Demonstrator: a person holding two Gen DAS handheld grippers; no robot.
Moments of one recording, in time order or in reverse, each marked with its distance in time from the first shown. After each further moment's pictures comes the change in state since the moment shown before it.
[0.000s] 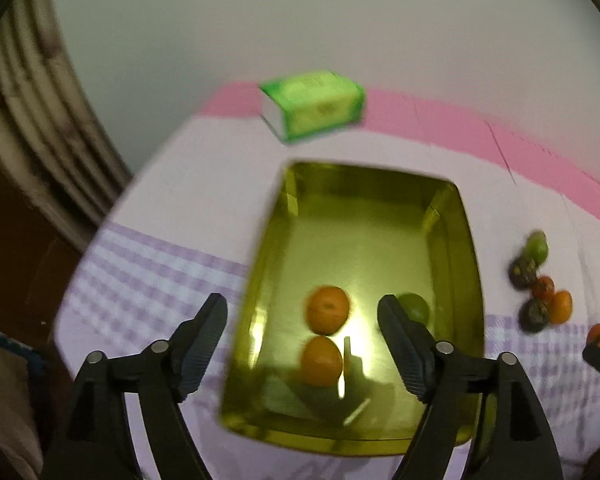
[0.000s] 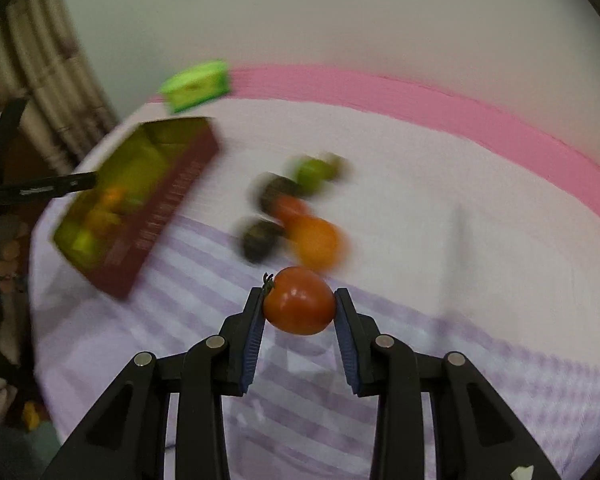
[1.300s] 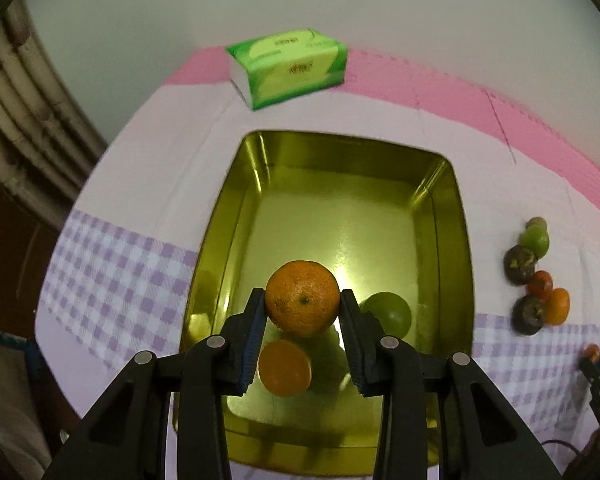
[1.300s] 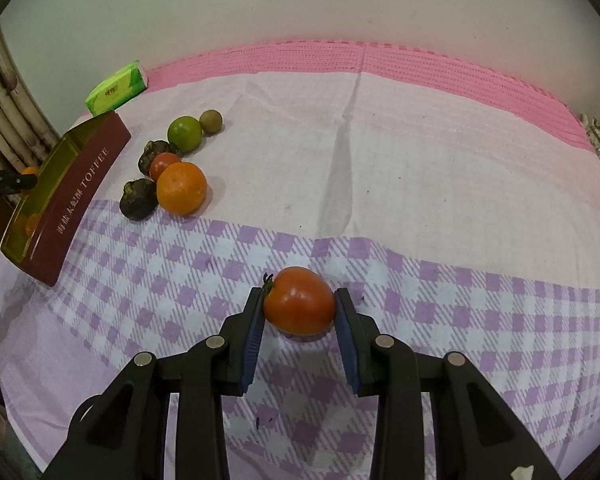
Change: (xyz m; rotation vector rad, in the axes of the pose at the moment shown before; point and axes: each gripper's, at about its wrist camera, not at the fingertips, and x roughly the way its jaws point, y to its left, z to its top) left arm 0.050 -0.027 0.021 0.032 0.192 -0.075; right arm -0.006 -0.100 -0.071 0.219 0.035 -0.222
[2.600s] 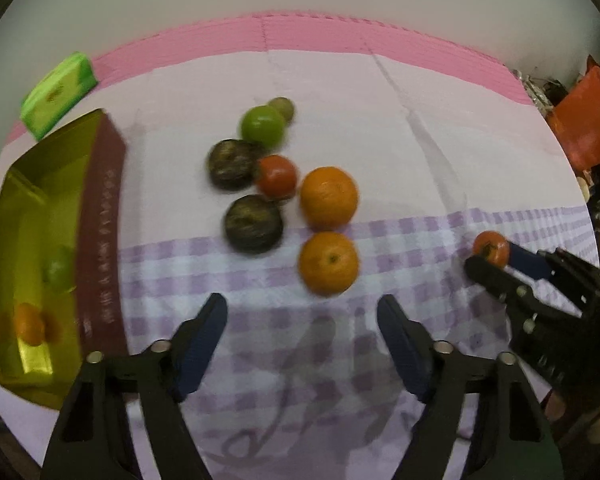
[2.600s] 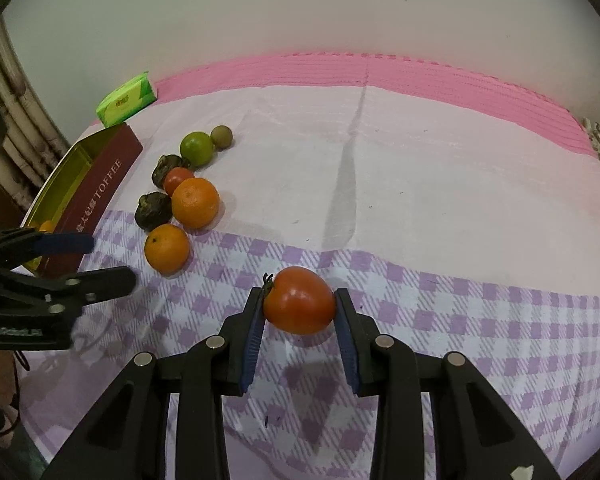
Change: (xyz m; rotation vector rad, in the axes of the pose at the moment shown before) left arm -0.012 -0.223 -0.072 0.322 0.078 -0.253; right arm -0.010 -0.006 0.000 0.001 -0.033 0.038
